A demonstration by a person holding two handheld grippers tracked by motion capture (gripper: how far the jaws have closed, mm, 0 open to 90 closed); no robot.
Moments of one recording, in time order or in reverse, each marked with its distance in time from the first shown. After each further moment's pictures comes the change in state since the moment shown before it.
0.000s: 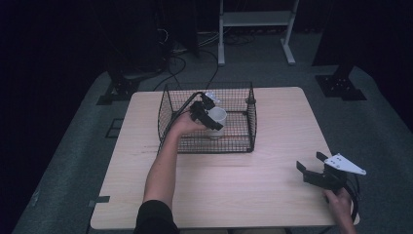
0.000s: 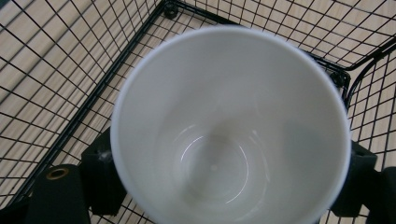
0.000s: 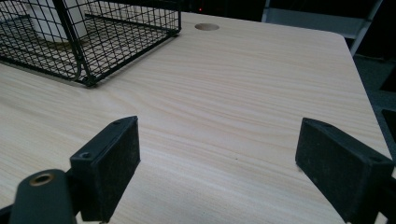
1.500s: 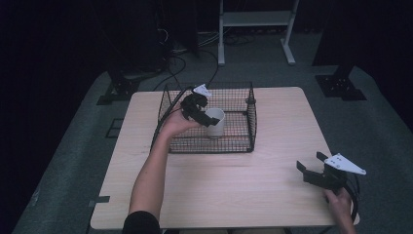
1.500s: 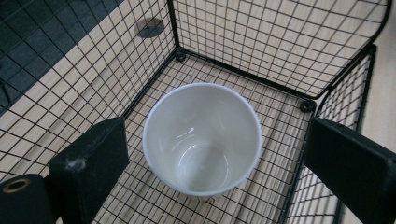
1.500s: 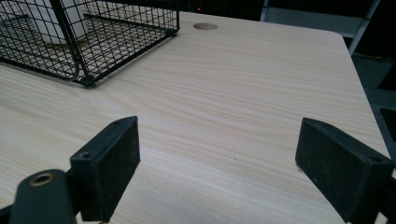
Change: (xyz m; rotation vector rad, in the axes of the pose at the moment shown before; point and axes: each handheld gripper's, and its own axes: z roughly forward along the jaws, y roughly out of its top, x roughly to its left) left arm -0.020 0.001 -0.056 -0.149 0.066 0.010; right arm 0.000 0.000 0.000 0.003 -0.005 0.003
